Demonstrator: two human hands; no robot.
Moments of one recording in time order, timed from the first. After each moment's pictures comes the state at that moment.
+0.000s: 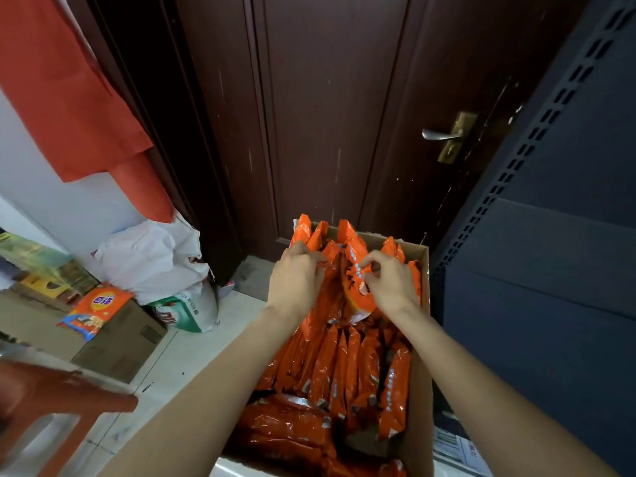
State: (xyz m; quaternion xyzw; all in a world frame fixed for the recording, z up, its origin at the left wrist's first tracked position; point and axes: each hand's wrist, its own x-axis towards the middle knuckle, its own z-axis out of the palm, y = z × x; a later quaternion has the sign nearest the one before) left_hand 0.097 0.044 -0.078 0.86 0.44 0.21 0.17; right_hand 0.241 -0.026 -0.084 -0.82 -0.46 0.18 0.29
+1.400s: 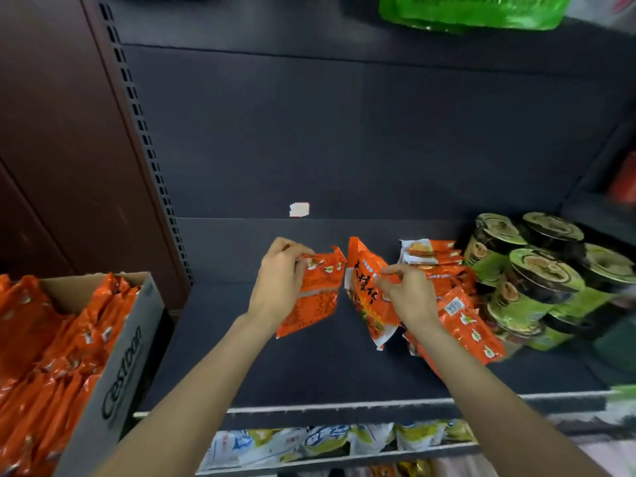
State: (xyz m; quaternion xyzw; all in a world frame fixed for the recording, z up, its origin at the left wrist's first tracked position) left_hand 0.440 -0.295 -0.003 0.88 0.24 0.31 0.27; right_hand 0.577 -0.452 -0.026 -0.88 -0.24 0.02 0.42
